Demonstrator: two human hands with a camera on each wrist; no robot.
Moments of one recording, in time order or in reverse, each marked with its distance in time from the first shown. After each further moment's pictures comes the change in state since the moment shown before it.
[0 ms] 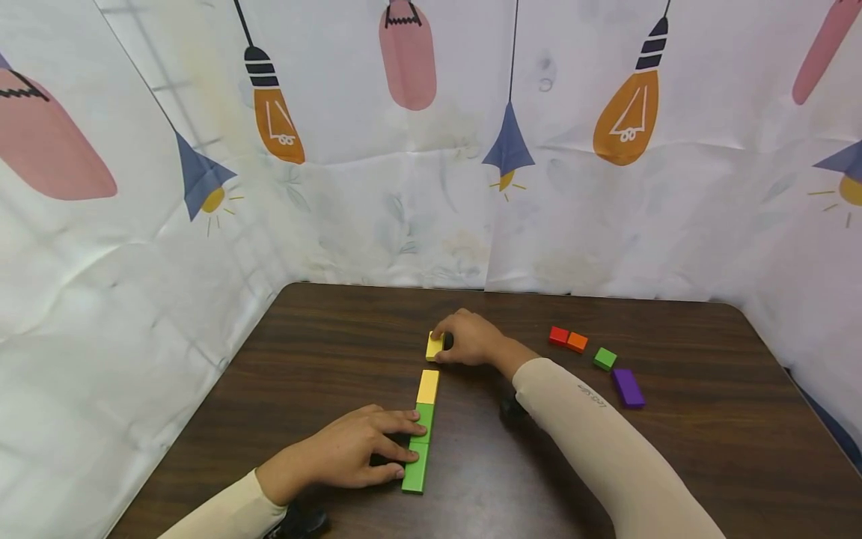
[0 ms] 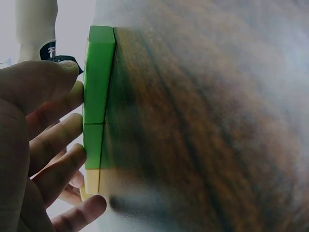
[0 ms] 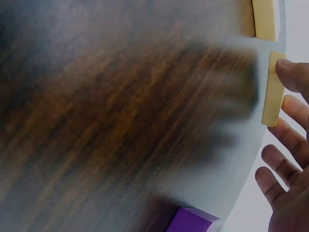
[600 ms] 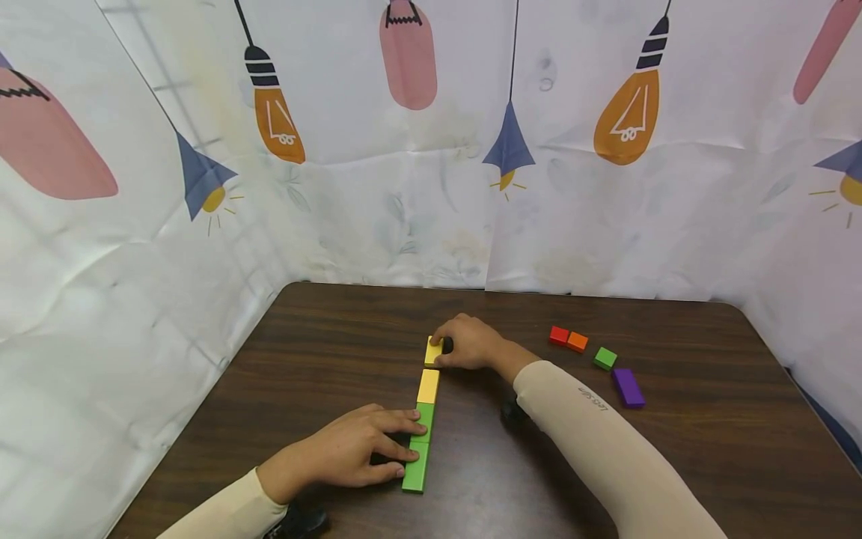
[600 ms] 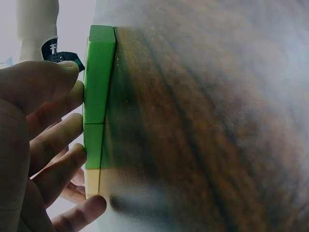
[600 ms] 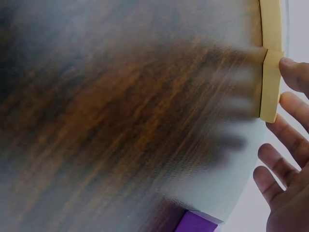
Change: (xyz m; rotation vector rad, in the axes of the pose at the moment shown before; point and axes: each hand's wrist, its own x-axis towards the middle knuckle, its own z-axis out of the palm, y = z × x) left_hand 0.000 -0.001 0.000 0.001 0.005 0.005; right_hand -0.006 -0.004 0.003 0.005 -0.049 -0.003
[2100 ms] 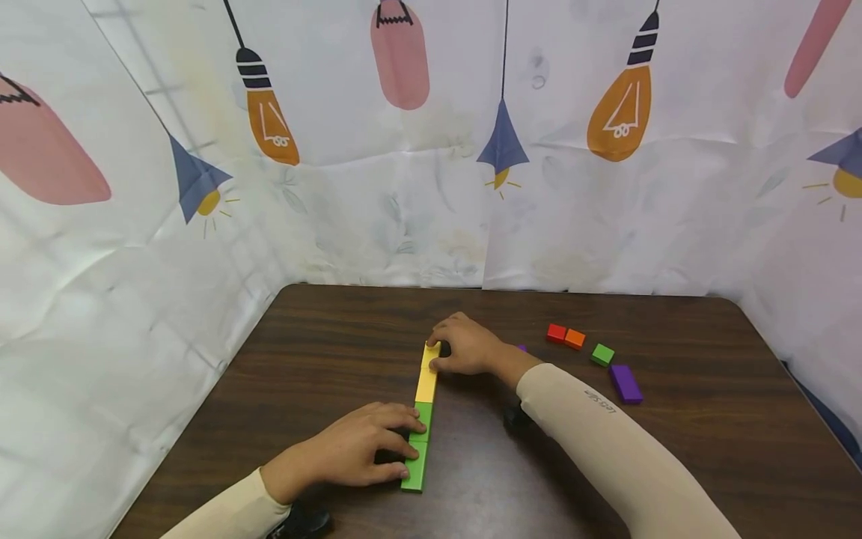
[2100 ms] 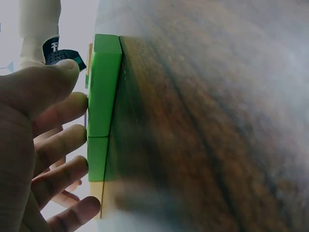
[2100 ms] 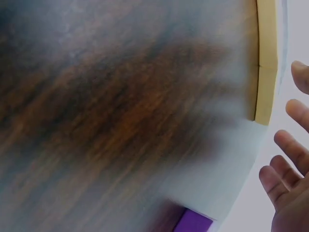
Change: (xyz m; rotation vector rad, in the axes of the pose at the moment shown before) left_hand 0.010 0.005 0.000 0.015 0.014 -0.020; right_hand -0.009 -0.003 0.002 0.000 0.018 -0.069
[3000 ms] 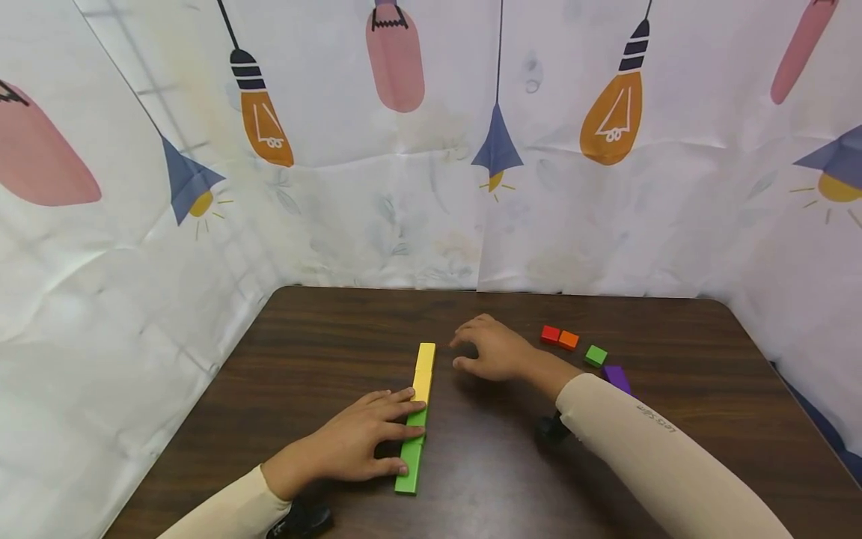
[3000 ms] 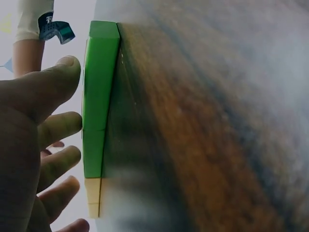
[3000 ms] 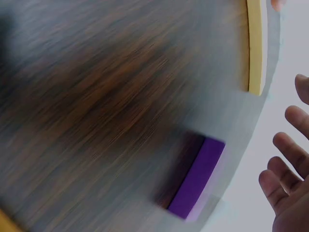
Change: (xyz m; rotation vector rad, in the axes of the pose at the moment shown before) left_hand 0.008 -0.006 0.001 0.084 -0.054 -0.091; right_hand -0.053 0.011 -0.026 -0.015 0.066 0.010
